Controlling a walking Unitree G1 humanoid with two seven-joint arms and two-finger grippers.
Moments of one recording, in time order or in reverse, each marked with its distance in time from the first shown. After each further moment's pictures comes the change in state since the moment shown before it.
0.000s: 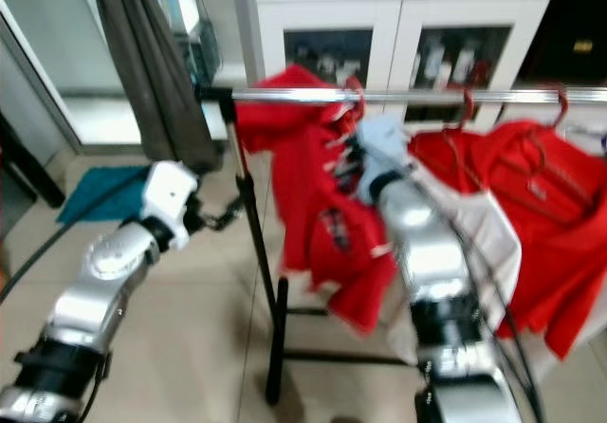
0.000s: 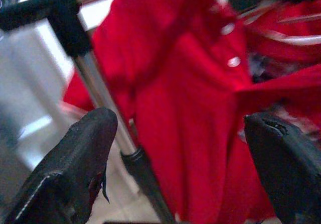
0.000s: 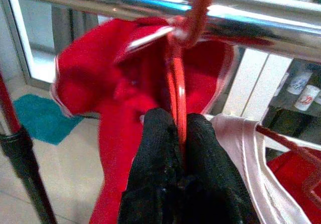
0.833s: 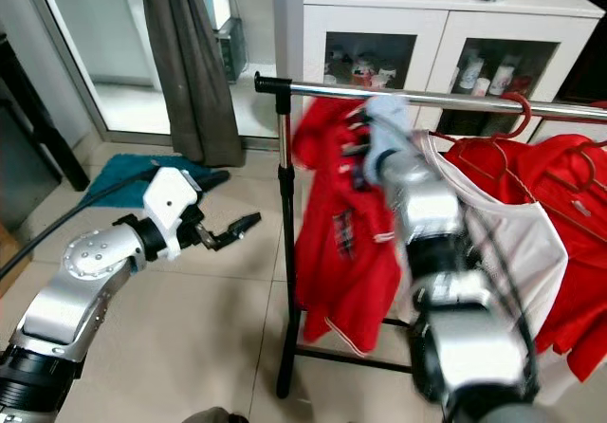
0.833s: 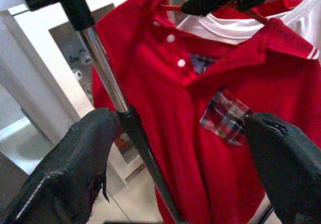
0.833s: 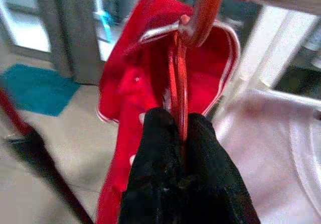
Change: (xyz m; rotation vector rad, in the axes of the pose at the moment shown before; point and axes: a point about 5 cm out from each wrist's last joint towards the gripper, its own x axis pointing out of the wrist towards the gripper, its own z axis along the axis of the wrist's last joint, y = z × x) left arm -0.012 -0.011 0.008 0.021 0.043 -0.177; right arm 0.034 -0.037 -0.007 0.090 0.236 -0.161
